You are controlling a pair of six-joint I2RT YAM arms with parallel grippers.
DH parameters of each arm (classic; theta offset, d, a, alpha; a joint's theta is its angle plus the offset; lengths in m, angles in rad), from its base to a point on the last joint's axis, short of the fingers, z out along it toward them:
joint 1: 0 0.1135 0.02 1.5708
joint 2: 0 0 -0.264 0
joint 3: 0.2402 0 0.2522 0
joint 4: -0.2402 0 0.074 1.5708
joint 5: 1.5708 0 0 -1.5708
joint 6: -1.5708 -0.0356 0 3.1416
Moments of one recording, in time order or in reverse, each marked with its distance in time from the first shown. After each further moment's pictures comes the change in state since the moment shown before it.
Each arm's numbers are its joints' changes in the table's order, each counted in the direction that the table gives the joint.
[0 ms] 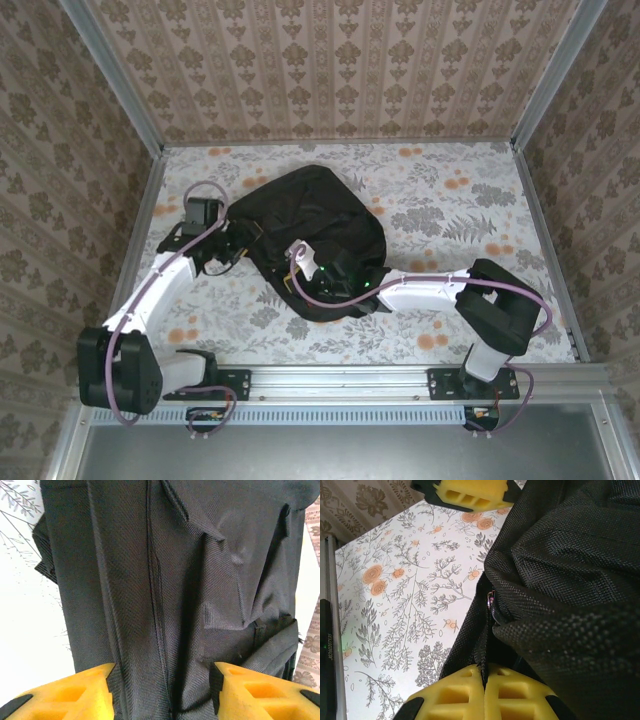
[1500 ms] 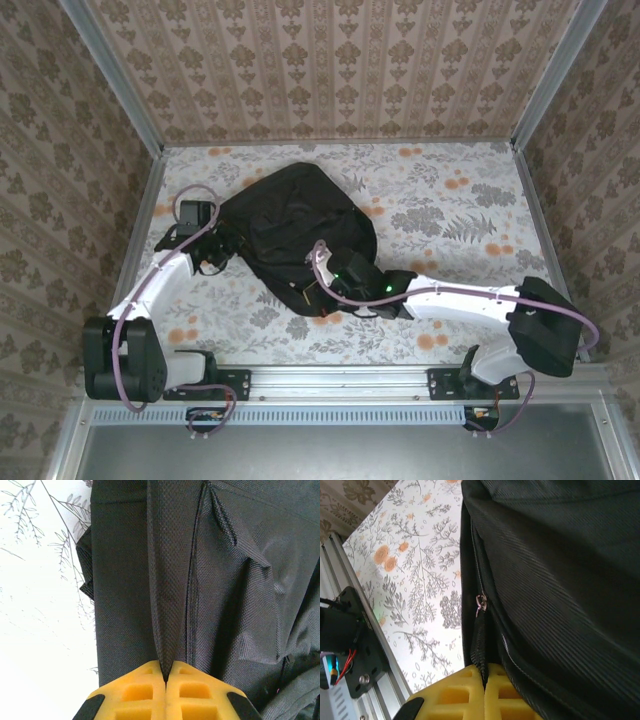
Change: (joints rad) left arm 0.092 -0.040 -0.035 0.034 -0.088 0.013; right arm 0.033 0.252 -0.053 -0.354 0.031 -0.232
